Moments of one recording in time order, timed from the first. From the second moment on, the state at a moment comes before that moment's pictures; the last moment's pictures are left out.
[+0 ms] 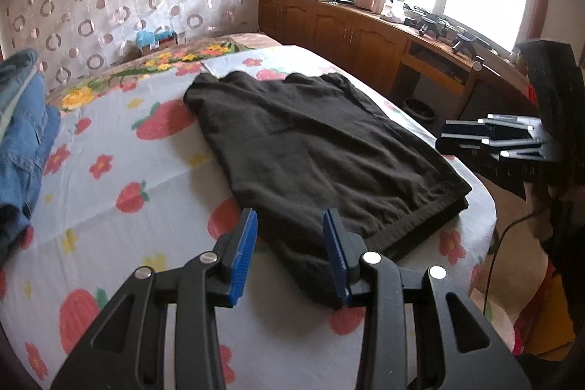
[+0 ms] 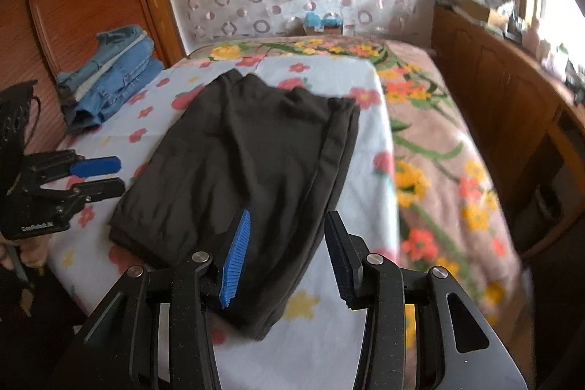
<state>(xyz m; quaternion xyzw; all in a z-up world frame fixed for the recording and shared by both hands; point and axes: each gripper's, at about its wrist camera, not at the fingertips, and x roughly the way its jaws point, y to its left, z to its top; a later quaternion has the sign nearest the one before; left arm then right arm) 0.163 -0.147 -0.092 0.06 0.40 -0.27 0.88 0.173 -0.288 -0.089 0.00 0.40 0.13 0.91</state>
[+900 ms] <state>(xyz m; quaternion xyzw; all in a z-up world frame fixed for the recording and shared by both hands) 0.148 -0.150 -0.117 0.04 0.43 -0.25 0.87 0.141 -0.272 -0.125 0.01 0.40 0.09 0.91</state>
